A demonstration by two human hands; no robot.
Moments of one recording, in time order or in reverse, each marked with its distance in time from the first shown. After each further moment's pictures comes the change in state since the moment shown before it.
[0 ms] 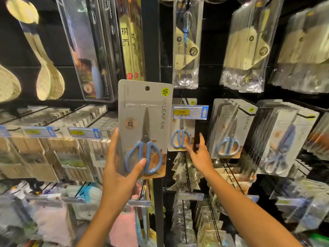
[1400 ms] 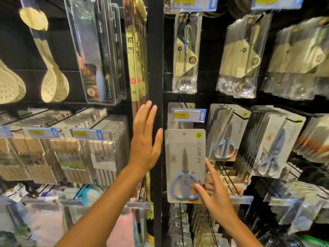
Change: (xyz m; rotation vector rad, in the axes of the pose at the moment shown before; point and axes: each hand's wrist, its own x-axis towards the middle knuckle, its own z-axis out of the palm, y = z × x) left_hand 0.071 -0.005 0.054 0.343 -0.019 0.544; right_hand -0.159 -0.012 -0.058 0.235 -0.135 -0.185
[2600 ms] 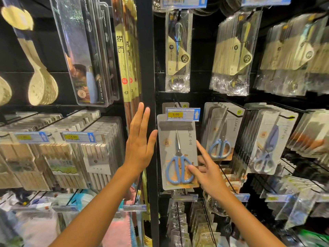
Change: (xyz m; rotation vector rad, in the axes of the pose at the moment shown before) left_hand -0.004 -0.028 0.021 -0.039 -0.027 0.013; right_hand 0.049 -0.012 -0.011 0.097 -0.018 -0.044
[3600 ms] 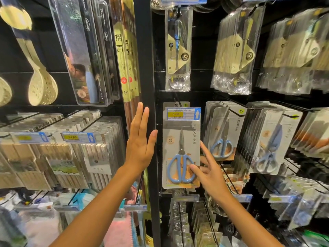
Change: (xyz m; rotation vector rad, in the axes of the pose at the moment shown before) left_hand 0.001 -0.001 0.003 -0.037 0.009 -0.001; right_hand -0.001 0.003 0.001 0.046 0.042 -0.001
